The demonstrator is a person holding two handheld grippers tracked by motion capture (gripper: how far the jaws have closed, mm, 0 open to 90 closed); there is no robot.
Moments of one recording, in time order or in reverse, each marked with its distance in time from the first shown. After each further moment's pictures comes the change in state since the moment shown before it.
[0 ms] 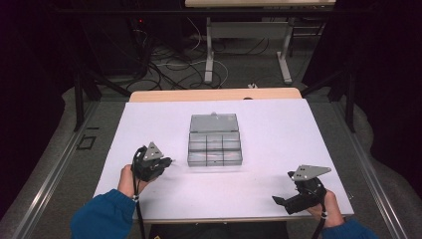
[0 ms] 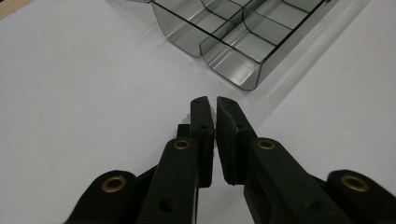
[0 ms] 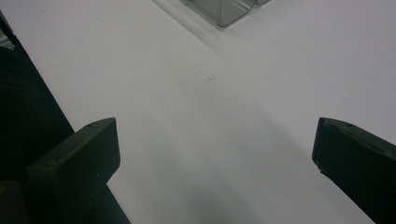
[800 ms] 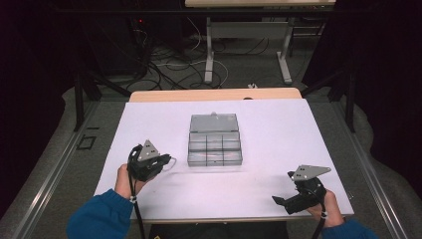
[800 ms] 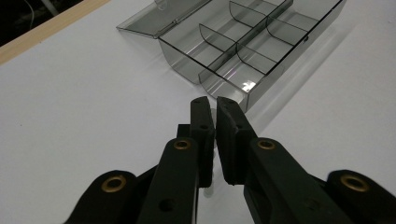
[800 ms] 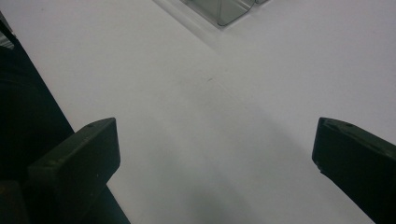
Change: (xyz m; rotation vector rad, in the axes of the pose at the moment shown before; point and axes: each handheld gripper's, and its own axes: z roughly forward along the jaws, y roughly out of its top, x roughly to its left) left arm -0.005 0.010 -0.023 -0.082 0.027 0.011; right arm 0.000 0.000 0.001 0.007 0.007 0.003
